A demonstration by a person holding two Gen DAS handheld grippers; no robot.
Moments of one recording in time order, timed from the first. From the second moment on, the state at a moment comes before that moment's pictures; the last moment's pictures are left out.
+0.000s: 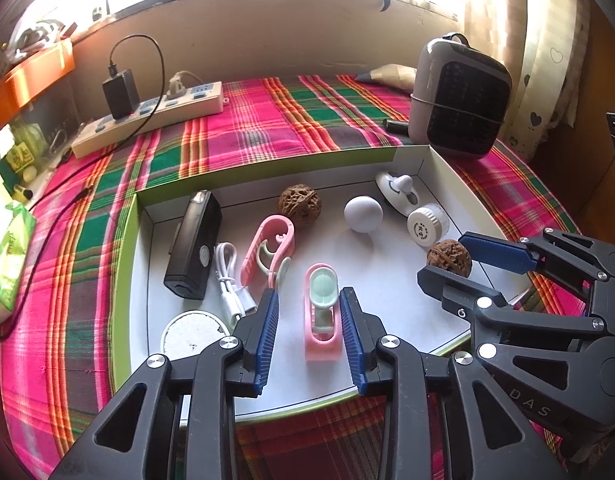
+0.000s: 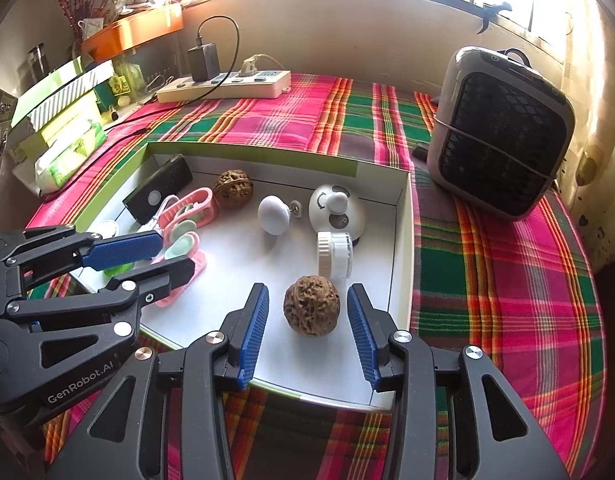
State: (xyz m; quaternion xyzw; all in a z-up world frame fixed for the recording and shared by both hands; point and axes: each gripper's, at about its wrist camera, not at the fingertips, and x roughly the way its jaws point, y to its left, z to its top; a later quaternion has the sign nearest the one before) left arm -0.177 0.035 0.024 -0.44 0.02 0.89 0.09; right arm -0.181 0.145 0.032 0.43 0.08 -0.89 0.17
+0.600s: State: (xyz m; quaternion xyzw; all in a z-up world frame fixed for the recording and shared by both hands) left arm -0.143 0.029 0.042 -0.42 0.02 0.91 0.05; right arm -0.157 0.150 0.046 0.41 0.06 -0.90 0.16
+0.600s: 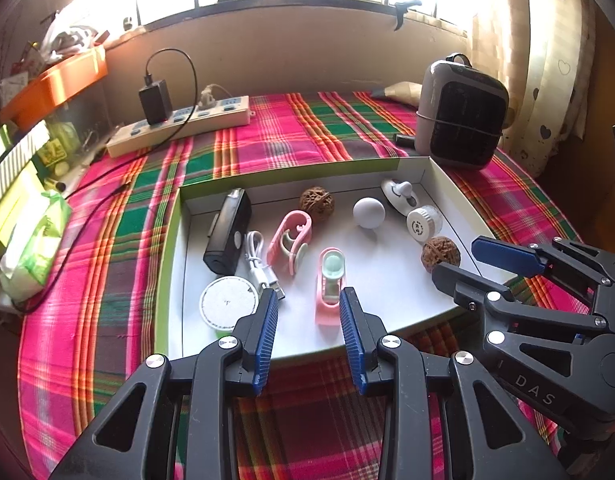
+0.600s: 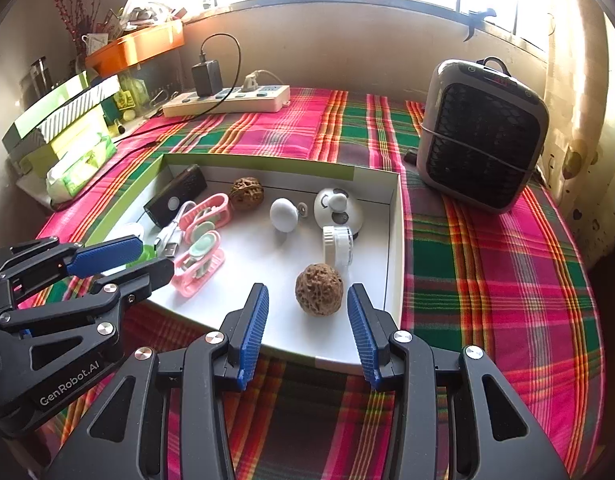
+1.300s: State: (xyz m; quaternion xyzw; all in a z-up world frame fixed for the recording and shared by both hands) left arm -0.086 0.016 0.037 -0.41 0.02 0.91 0.00; right arm -0.103 0.154 0.056 0.39 0.04 -0.91 0.17
